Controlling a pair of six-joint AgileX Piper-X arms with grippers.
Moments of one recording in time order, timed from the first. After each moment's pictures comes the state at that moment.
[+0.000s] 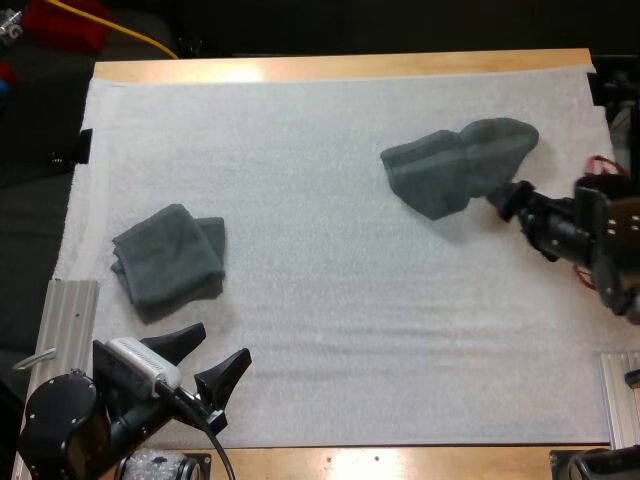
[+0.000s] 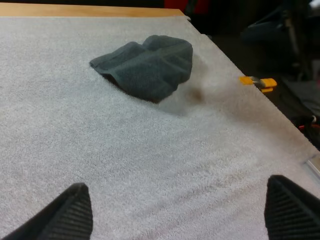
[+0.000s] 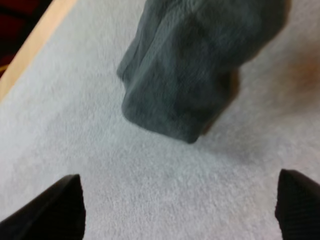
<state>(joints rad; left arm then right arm) -0.08 0.25 -0.75 1.04 0.59 -1.94 0.18 1.20 -0.81 0.51 -0.23 -1.01</state>
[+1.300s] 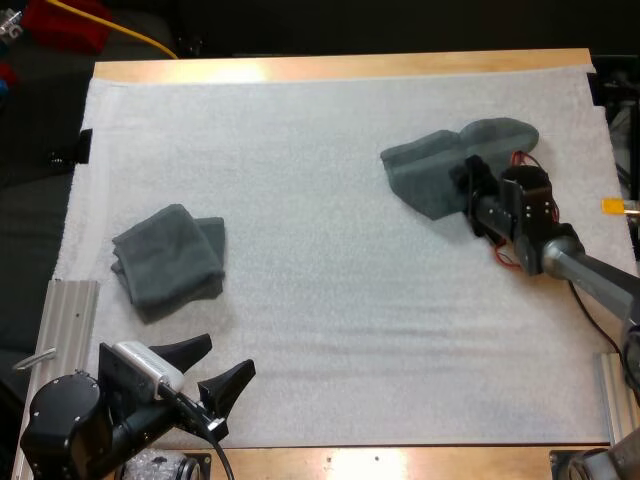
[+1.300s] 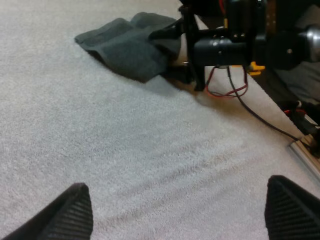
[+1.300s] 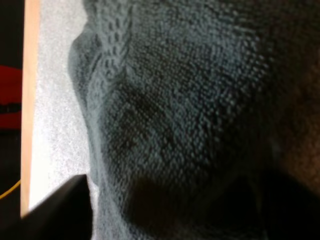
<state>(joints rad) -0.08 0.25 -0.75 1.10 0.63 -1.94 0.22 1.80 -0.83 -0.18 -0.16 -0.55</state>
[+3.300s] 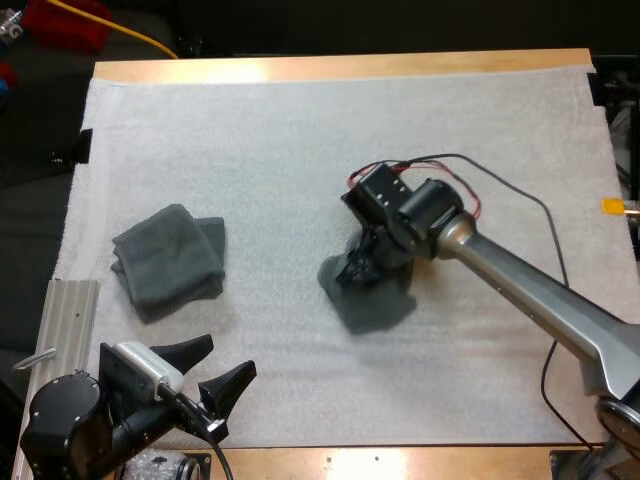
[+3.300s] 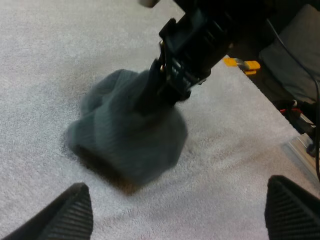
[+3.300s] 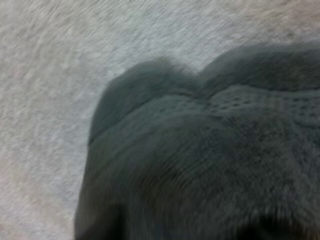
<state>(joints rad) -0.08 0.25 -0.75 1.10 0.64 -1.94 0.77 1.74 -1.44 1.10 -0.06 -1.77</state>
